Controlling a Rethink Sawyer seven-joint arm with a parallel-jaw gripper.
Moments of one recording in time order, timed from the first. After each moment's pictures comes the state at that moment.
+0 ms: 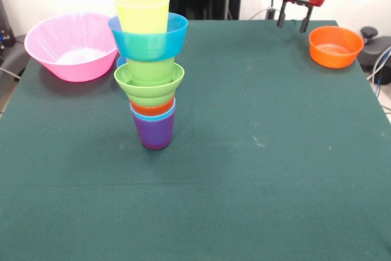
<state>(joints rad) 0.41 -0.48 -0.16 2.19 0.10 -0.25 2.37</state>
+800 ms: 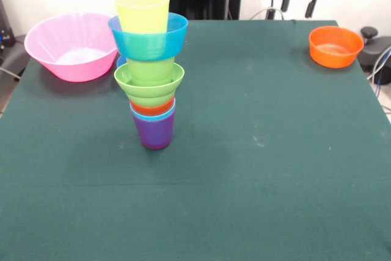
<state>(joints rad) 0.36 -0.68 -0.18 2.20 0.10 -0.04 2.37</state>
